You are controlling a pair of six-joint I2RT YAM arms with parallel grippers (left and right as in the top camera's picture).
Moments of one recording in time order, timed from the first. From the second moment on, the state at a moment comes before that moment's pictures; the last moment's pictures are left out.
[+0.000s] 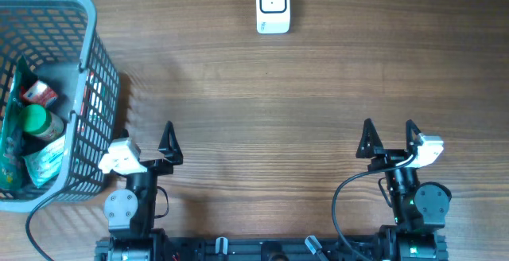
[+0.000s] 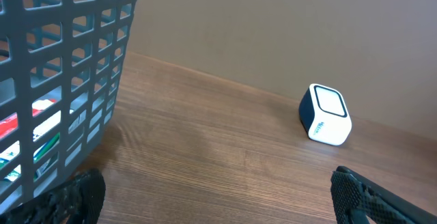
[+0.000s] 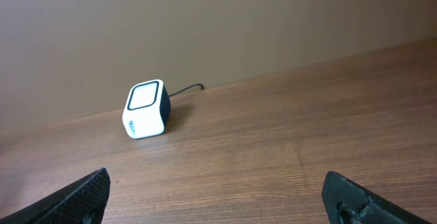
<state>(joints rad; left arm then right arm) 0.04 0.01 0.01 -0.07 0.01 -0.30 -0.05 0.05 0.01 0.00 -0.12 0.26</state>
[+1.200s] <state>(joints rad) 0.04 0.51 0.91 -0.74 0.37 -0.36 -0.05 0.06 0.01 0.00 -0.12 0.26</state>
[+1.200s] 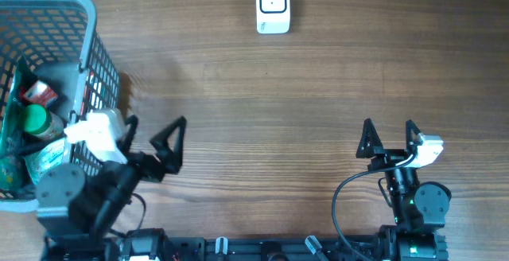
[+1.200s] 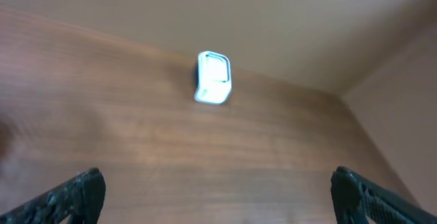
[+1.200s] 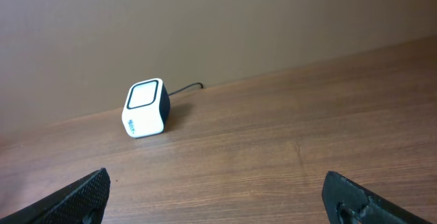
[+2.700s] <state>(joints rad) 0.64 1.77 1.55 -1.05 -0.17 -0.77 -0.05 0.06 0.01 0.00 -0.12 0.26</state>
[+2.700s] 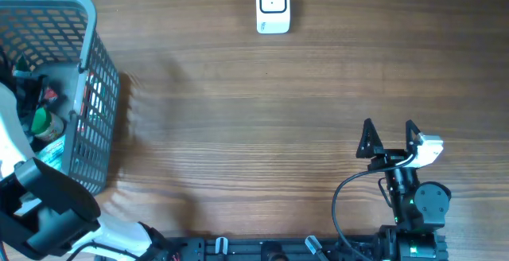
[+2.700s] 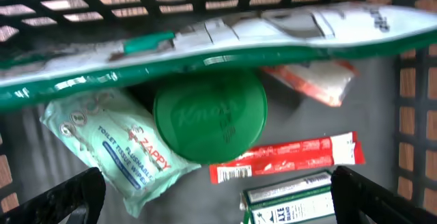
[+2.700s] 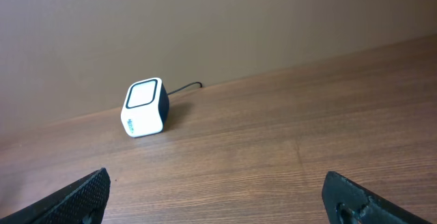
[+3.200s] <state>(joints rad) 0.71 1.95 1.55 -0.96 -0.19 -0.77 -0.05 0.06 0.01 0.00 -0.12 0.26</state>
